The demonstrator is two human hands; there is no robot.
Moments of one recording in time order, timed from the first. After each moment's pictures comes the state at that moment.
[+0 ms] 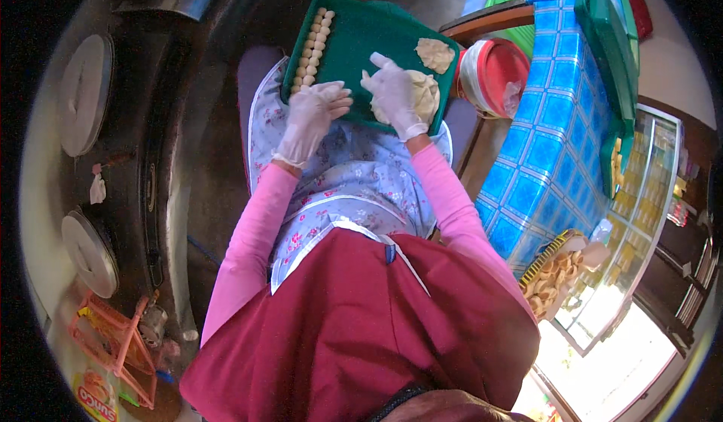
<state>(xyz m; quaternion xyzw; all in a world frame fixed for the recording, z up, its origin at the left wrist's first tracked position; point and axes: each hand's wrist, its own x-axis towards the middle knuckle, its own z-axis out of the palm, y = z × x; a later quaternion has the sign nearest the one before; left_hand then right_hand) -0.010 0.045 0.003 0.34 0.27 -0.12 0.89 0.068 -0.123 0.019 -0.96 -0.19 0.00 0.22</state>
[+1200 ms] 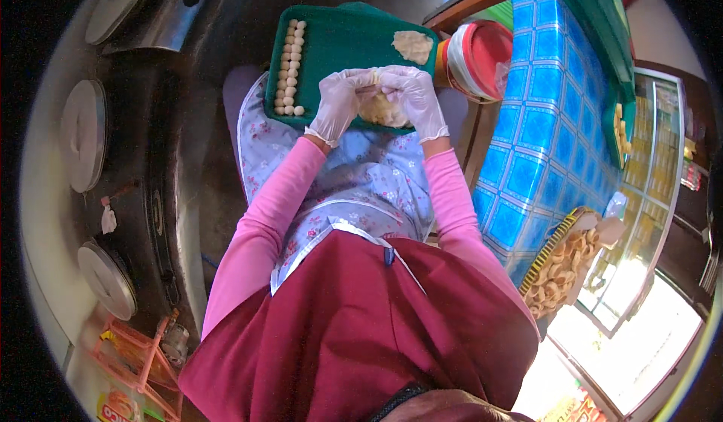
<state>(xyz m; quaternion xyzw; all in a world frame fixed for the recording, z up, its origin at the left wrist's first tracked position) 0.047 -0.033 0.024 0.32 0.25 -0.12 0.91 0.082 -0.200 0.039 -0.59 0.05 0.25 0.76</state>
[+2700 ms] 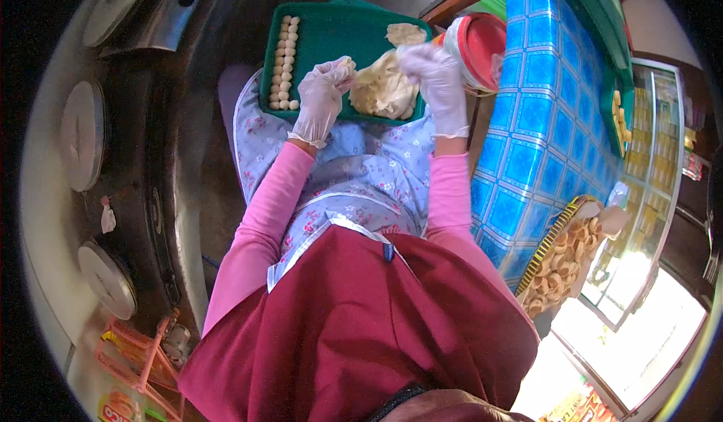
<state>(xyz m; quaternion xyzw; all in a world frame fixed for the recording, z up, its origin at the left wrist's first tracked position) 0.035 -0.019 0.000 0.35 0.24 -0.05 0.90 0.074 -0.212 0.107 -0.66 -0.04 0.10 0.75</state>
